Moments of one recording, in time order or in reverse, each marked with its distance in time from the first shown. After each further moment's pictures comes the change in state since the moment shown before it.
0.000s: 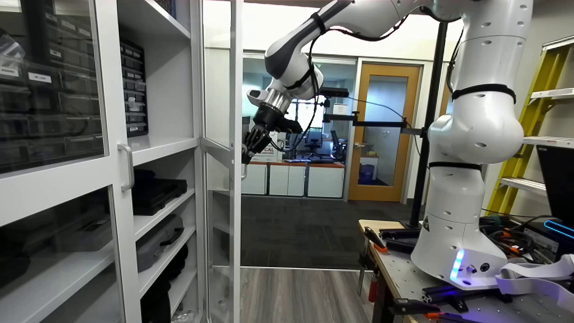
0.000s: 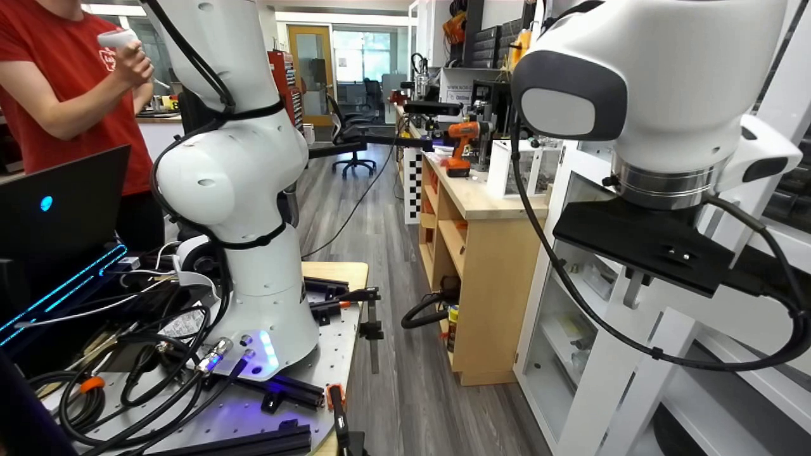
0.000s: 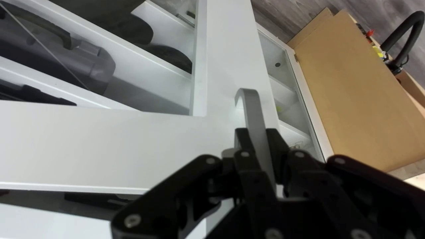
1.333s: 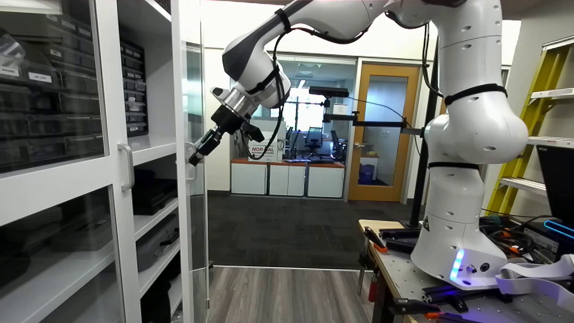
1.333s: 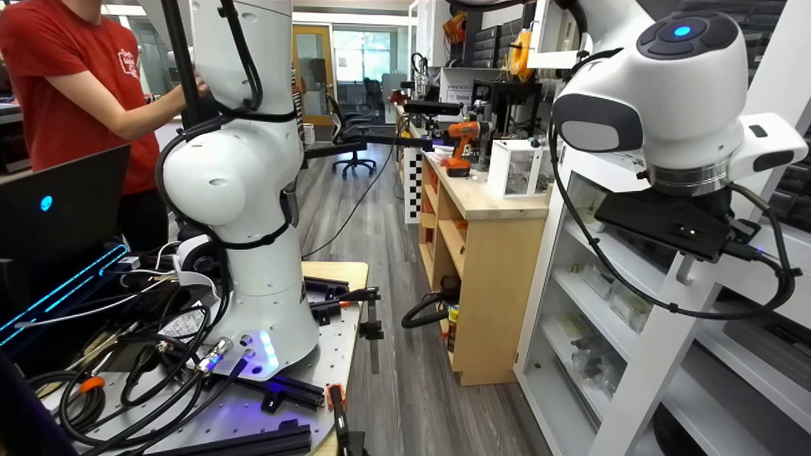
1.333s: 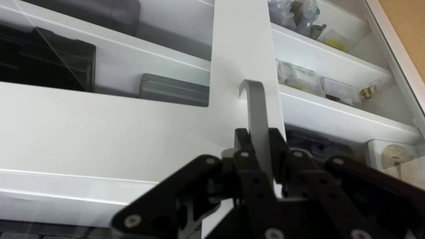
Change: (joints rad) arm 0.095 0.228 0.143 0.202 0.257 0.319 0.138
